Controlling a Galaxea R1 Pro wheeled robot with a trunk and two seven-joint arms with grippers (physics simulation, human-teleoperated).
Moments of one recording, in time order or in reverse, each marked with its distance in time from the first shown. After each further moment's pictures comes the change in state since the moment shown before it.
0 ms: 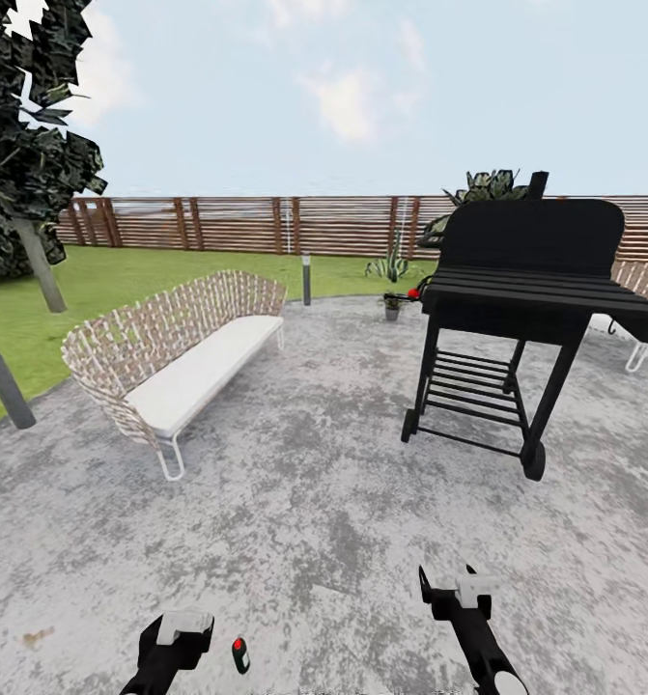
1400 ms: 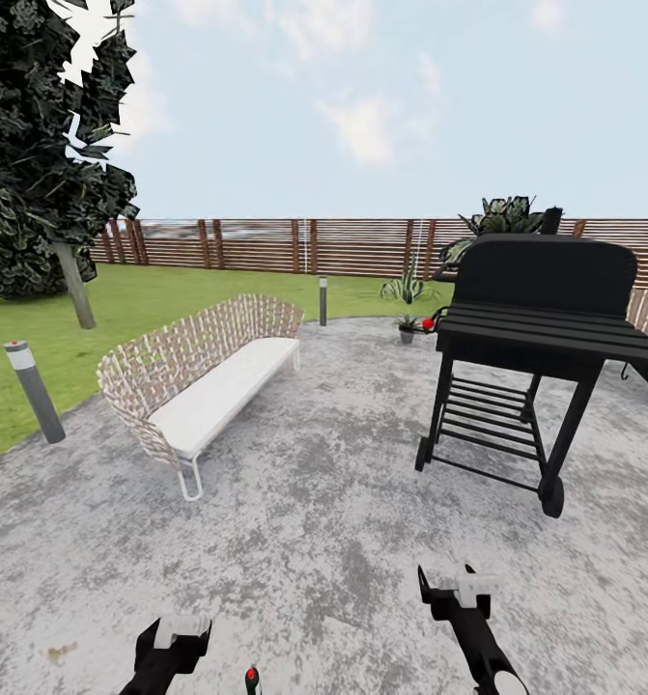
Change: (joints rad) left arm 0.008 0.005 0.003 -0.001 -0.001 0.000 -0.001; right arm -0.001 -0.001 0.005 0.000 0.001 0.000 0.004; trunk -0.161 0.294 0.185
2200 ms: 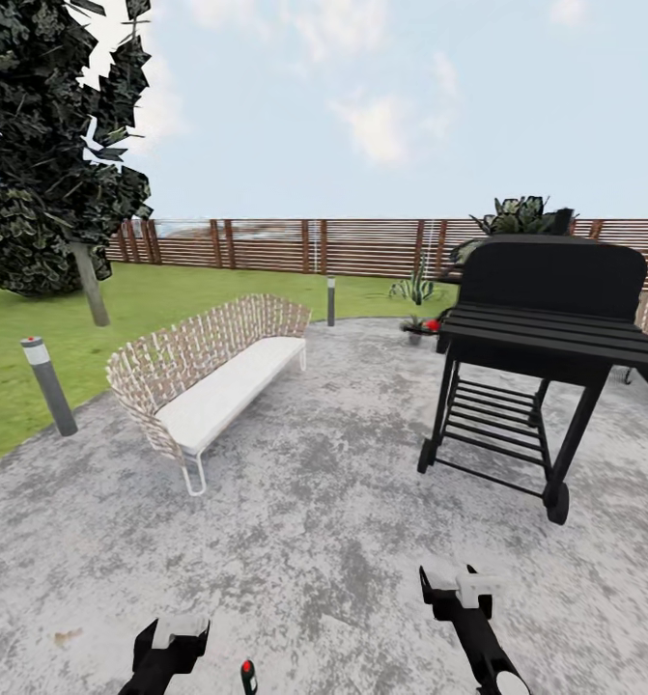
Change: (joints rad) left arm 0.001 0.003 0.007 -0.001 0.001 -0.003 0.000; right arm 0.000 -0.007 0.000 0.001 0.001 0.000 0.003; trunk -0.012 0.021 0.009
